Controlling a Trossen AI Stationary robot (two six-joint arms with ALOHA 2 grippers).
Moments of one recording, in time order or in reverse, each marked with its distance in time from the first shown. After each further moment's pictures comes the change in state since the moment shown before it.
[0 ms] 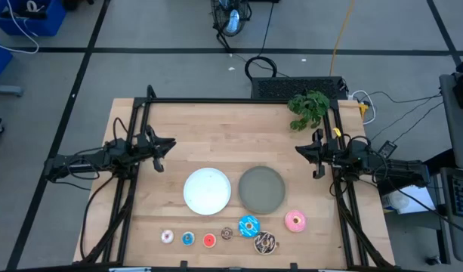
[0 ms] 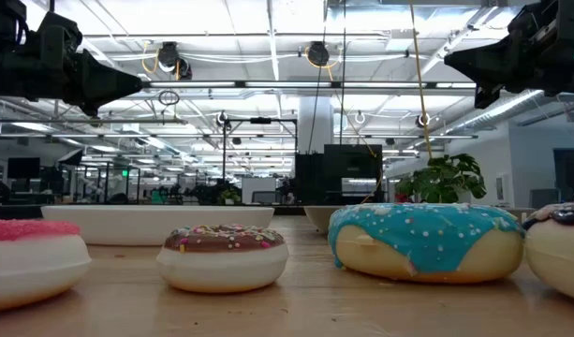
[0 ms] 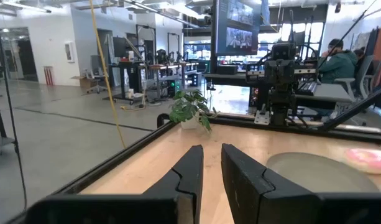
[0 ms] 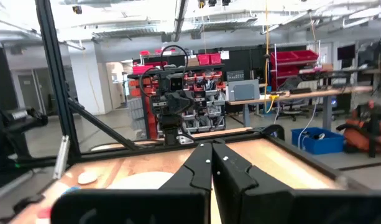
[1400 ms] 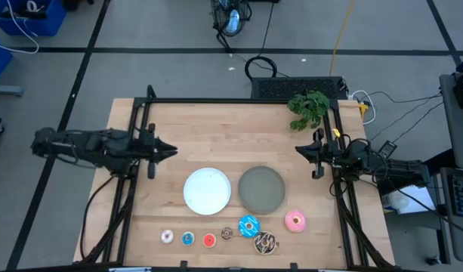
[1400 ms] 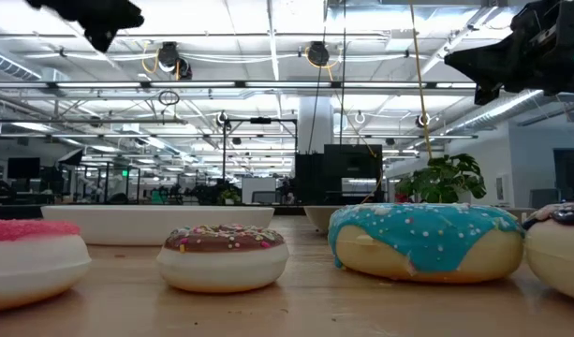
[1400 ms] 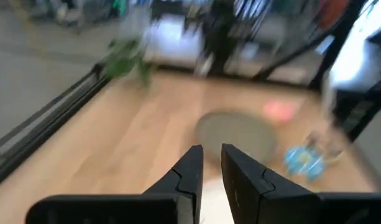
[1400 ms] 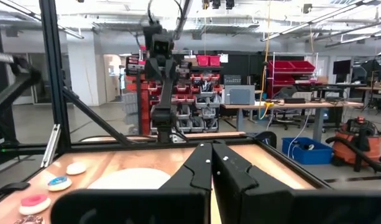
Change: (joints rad) left arm -0.261 0.552 0.675 -0.574 -0.034 -0.161; right arm 0.001 0.000 0.000 0.002 -0.001 -0.106
